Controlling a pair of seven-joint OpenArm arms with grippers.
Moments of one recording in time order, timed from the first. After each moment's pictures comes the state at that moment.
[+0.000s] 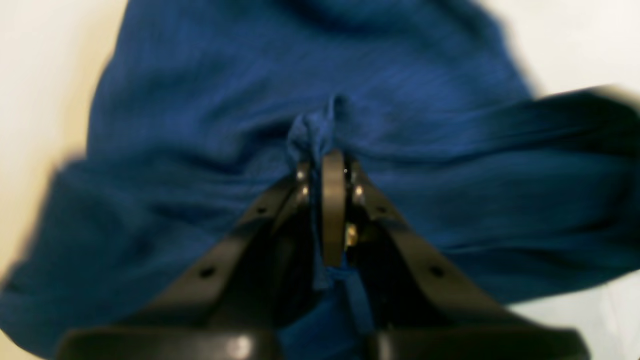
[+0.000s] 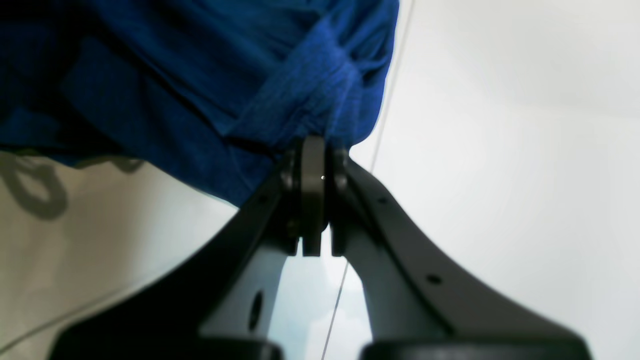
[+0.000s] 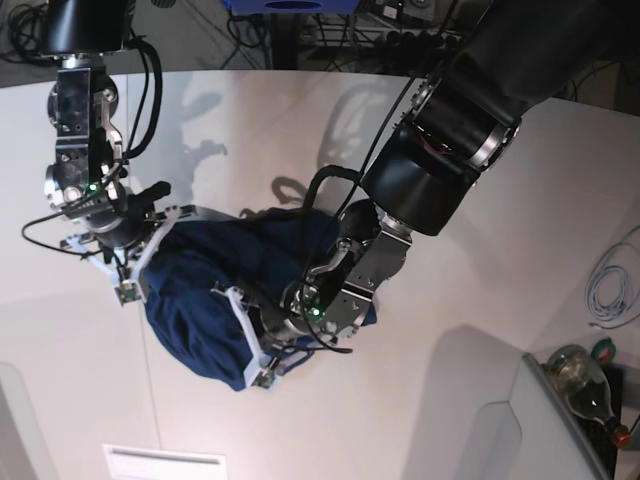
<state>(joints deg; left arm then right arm) -30.6 3.0 35.1 49.5 -22.8 -6.0 31.3 -3.5 4.3 4.0 90.3 -2.5 15.9 -46.6</state>
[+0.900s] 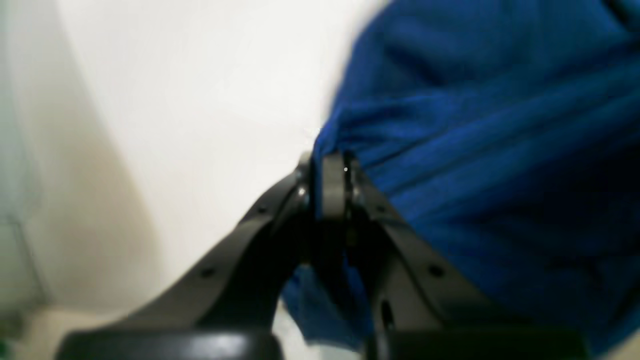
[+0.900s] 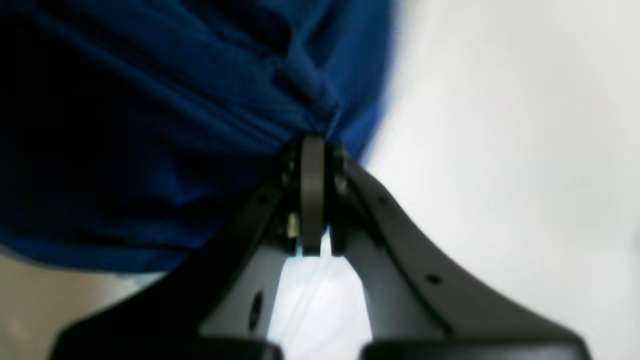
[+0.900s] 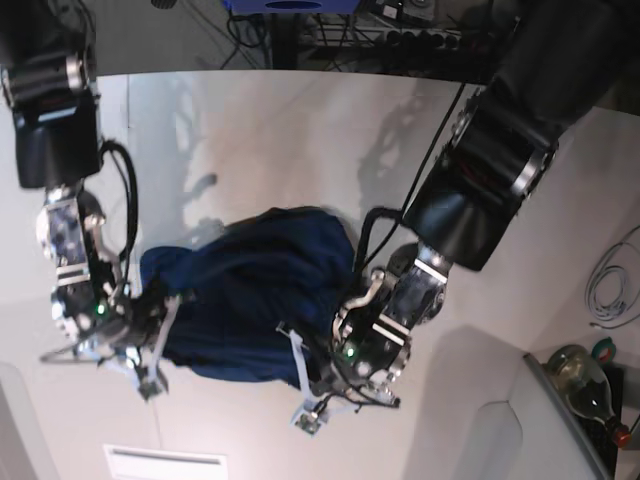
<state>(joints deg) -37.7 -3.1 35.7 49.8 -5.2 -2.0 36.7 22.7 12.3 -10.5 65.8 -0.7 17.1 -42.8</state>
